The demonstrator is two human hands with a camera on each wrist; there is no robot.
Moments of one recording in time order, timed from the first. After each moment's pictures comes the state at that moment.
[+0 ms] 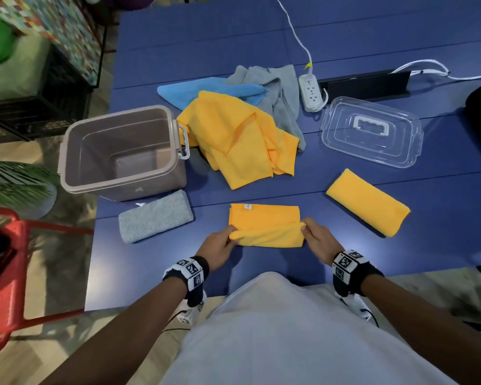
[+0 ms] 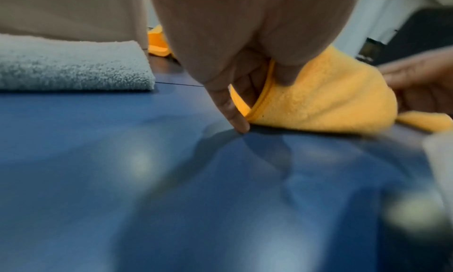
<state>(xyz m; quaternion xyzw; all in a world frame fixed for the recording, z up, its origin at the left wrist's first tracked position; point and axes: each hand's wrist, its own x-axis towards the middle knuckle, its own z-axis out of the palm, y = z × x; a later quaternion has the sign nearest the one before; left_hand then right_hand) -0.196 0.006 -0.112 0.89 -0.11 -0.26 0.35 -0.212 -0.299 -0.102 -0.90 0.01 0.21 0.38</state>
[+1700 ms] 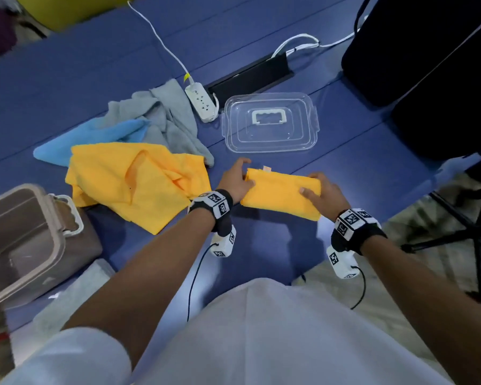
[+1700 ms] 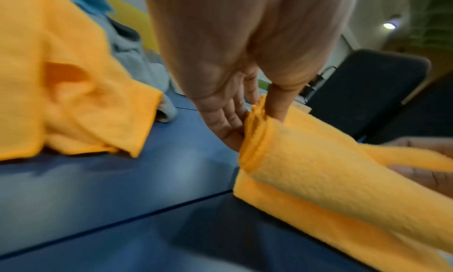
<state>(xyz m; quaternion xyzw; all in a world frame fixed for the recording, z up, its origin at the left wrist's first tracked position) -0.033 -0.281 -0.059 0.85 -0.17 -0.33 0.36 -0.187 -0.483 -0.065 -0.85 0.31 0.09 0.42</state>
